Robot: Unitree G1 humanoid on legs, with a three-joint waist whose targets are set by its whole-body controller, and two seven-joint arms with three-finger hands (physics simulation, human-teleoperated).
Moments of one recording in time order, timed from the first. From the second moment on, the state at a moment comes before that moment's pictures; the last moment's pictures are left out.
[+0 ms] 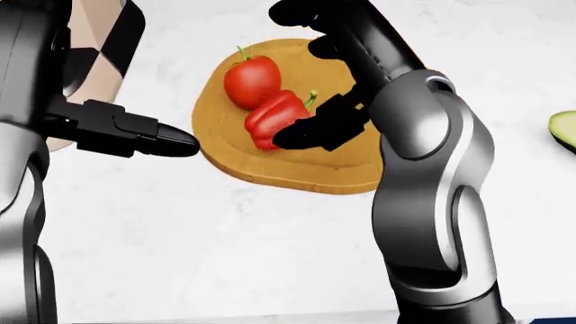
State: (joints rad) left arm -0.68 0.15 0.04 -0.50 0.48 0.91 -0.28; right arm -0.82 -0.02 0.07 -0.16 -0.86 0.69 0.61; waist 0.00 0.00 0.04
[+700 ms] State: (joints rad) left arm -0.67 0.16 0.04 -0.51 0.46 0.91 -0.27; right arm -0.67 -0.62 -0.28 -0.35 -0.93 0.51 1.02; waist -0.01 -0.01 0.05
